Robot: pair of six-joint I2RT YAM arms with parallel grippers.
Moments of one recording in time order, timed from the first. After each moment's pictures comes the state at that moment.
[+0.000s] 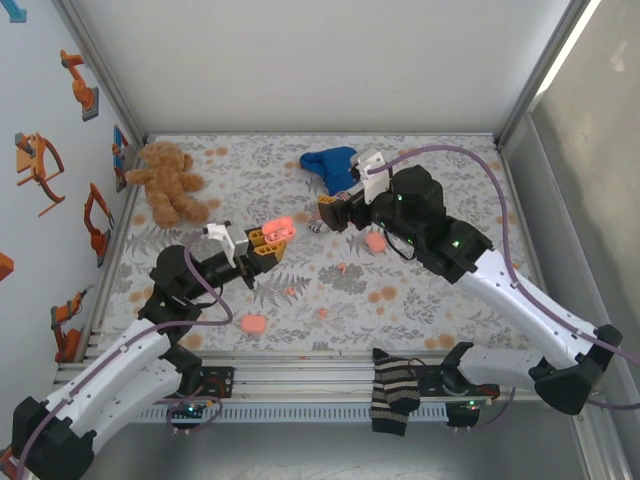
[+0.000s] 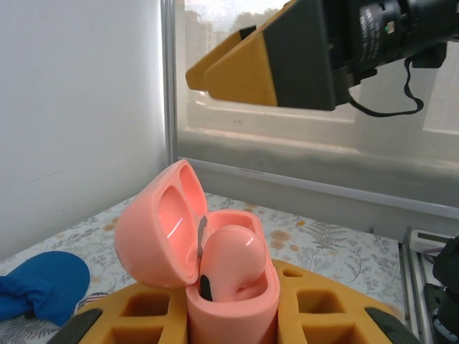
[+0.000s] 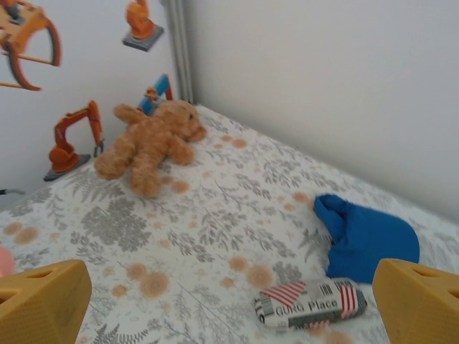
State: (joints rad) left arm -0.61 0.70 0.45 0.36 0.56 -0.07; right arm 0.78 1.16 1.24 -0.37 0.02 0.05
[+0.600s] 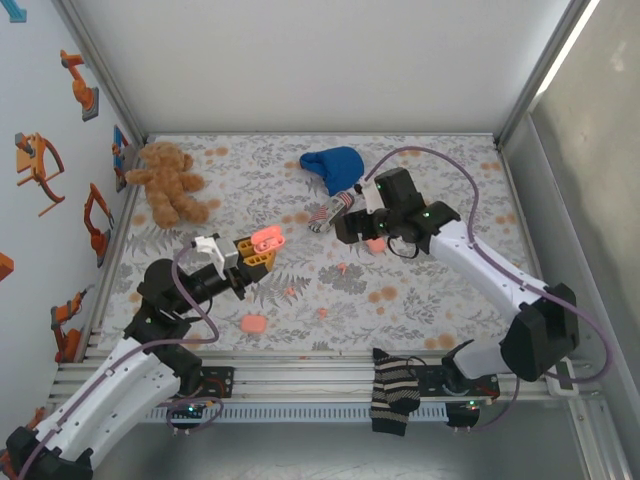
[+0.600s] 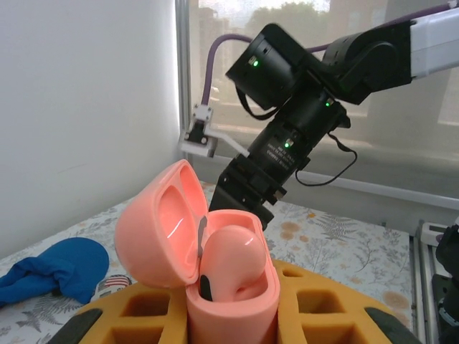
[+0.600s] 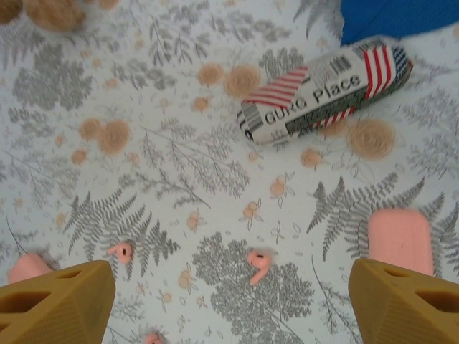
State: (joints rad) left arm -0.61 0.52 0.43 0.19 0.50 -0.04; right arm 0.57 1.42 1.17 -0.62 -0.24 0.21
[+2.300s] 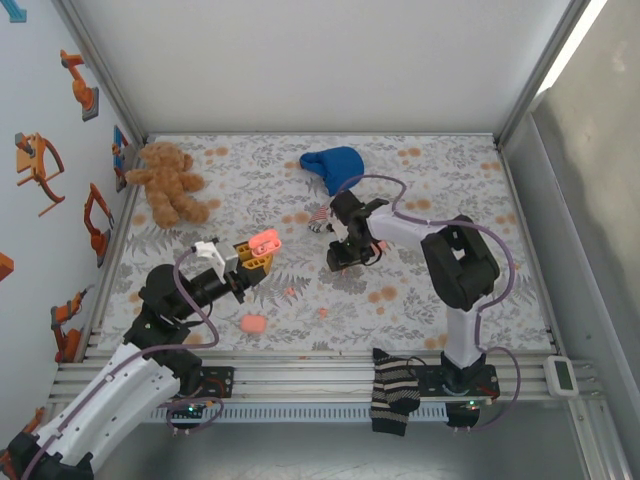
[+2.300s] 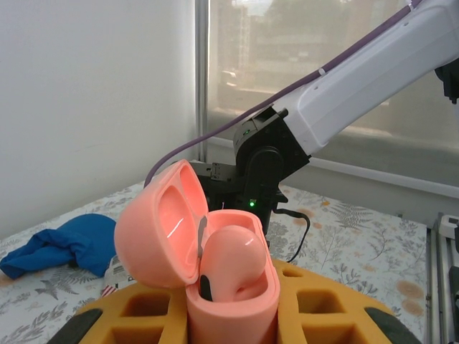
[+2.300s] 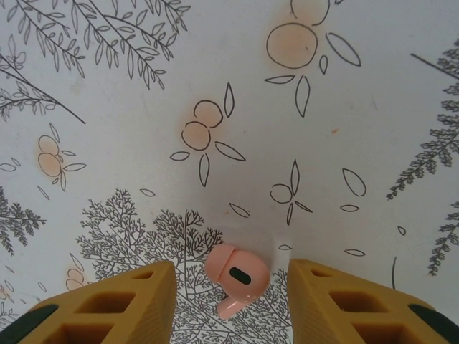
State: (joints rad) left arm -0.61 0.48 0.38 0.15 0.44 -0.04; right arm 0.64 1.95 1.31 -0.75 -0.24 0.21
